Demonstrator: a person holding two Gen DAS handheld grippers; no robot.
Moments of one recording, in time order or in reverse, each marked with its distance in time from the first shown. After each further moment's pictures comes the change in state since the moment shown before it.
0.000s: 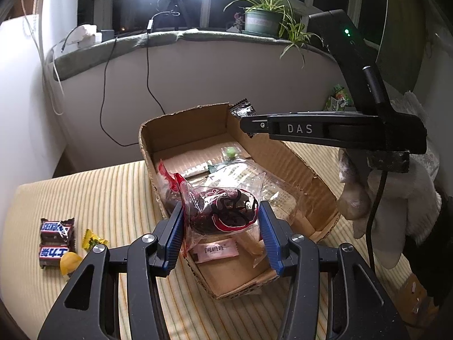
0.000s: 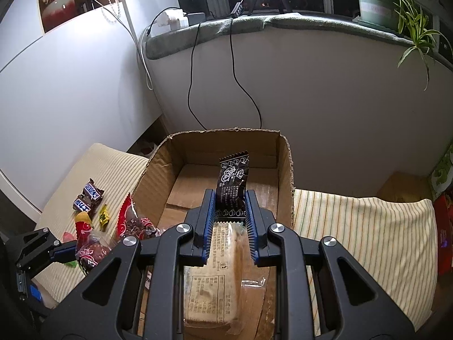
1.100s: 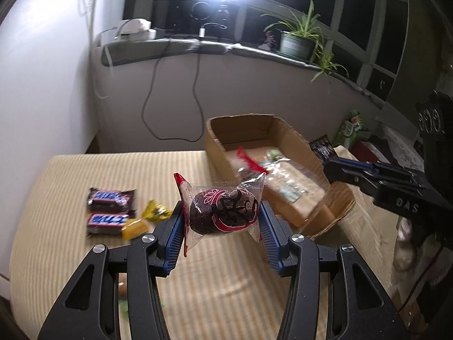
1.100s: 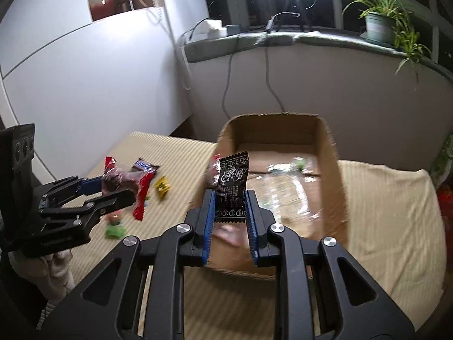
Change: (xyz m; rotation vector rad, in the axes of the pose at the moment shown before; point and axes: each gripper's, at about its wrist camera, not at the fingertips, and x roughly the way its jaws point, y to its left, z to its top) left arm -0.057 0.066 -0.030 -0.124 -0.063 0.036; right arm -0.076 0.081 -0.062 -0.032 -0.074 0.029
